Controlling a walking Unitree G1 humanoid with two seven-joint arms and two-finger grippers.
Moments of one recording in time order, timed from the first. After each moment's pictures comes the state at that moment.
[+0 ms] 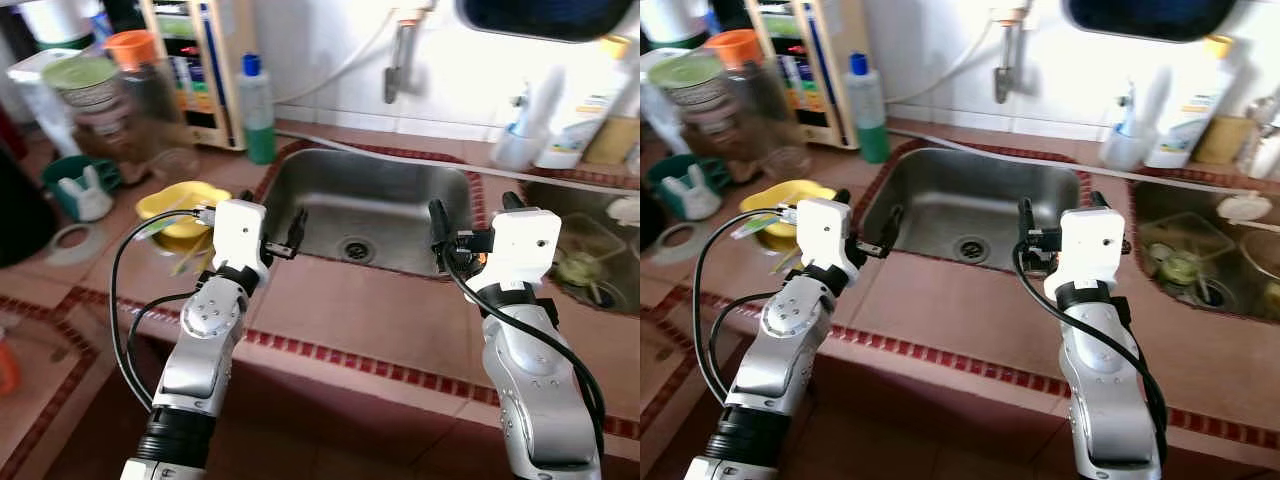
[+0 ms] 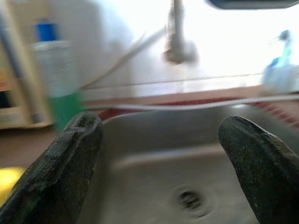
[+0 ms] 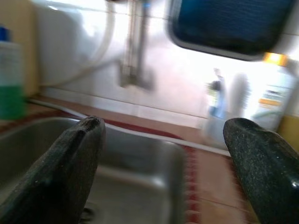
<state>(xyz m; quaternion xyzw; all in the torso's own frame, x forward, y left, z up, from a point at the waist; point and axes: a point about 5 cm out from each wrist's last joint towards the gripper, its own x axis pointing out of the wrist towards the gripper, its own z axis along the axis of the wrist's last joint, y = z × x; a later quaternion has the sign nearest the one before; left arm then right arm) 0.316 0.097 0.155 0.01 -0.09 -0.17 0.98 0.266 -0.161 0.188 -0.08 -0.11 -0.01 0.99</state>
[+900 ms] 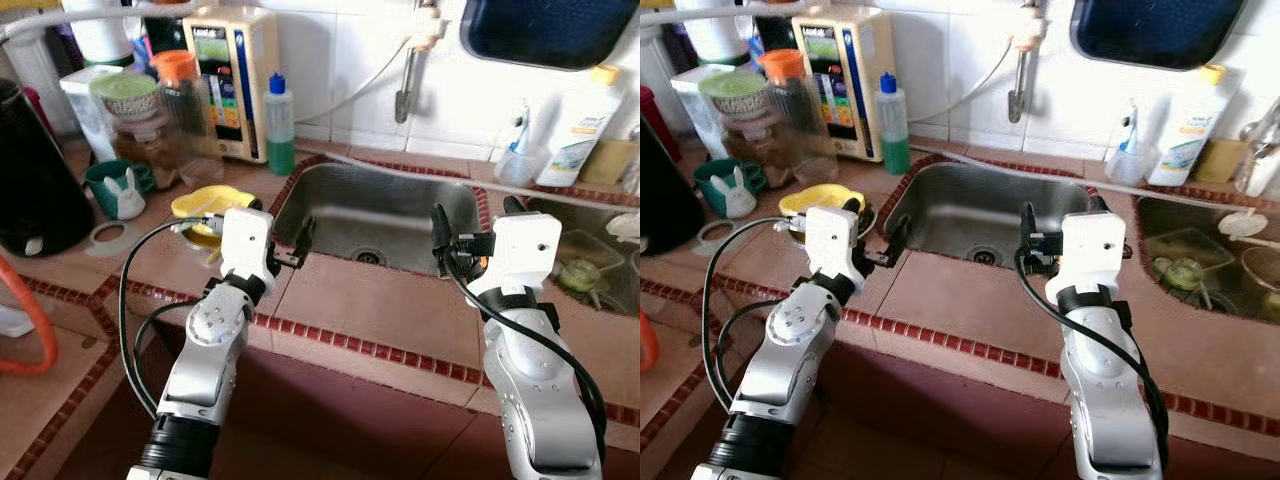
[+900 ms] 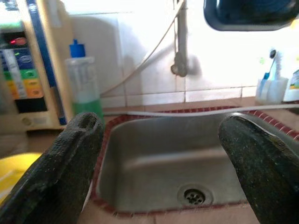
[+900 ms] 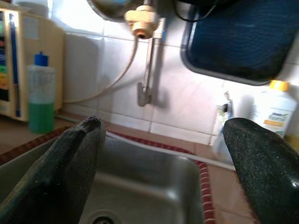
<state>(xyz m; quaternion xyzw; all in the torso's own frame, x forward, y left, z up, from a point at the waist) 0.313 0.101 0.150 0.01 -0.08 -0.17 0.98 0.267 -0.158 0.189 -0.08 -0.11 -0.01 0.99</state>
